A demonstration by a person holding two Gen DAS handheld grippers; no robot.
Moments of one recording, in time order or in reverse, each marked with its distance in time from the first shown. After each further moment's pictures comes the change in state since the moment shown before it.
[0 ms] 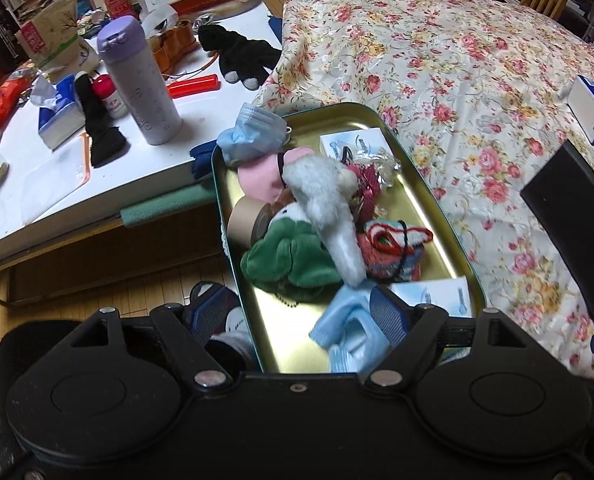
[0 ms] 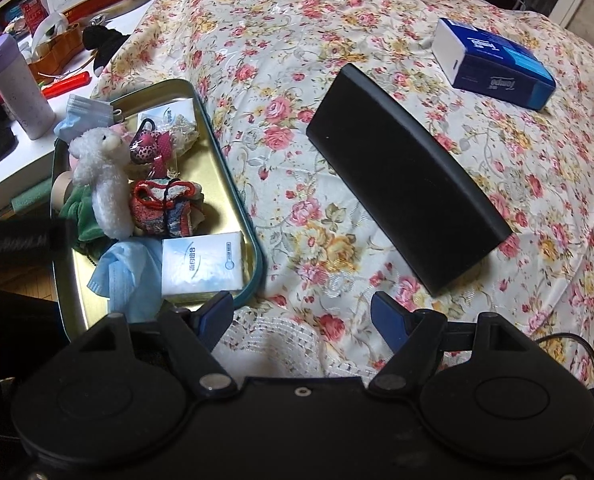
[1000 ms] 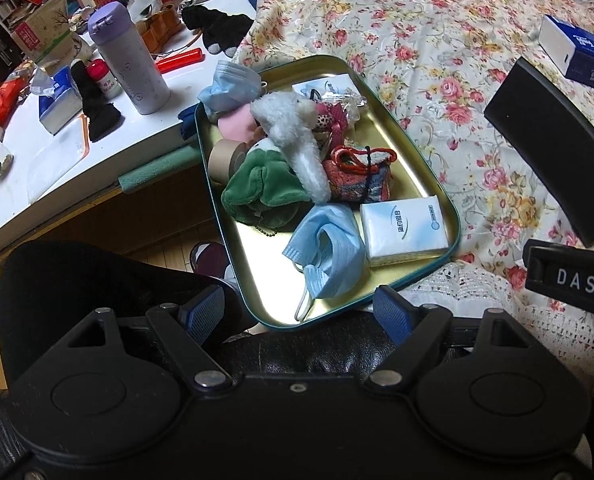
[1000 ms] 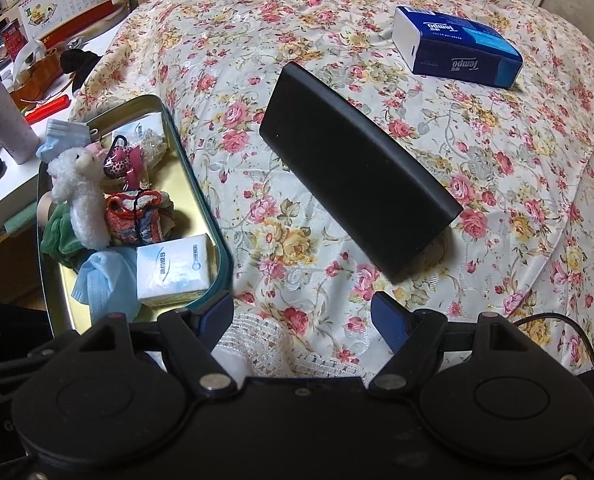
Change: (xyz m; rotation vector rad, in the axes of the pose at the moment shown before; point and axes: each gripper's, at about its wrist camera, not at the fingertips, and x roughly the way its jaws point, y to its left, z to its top) left arm -0.017 -0.030 -0.045 0.076 0.060 0.029; right arm -0.007 -0.032 -0.007 0.076 -0.010 -0.004
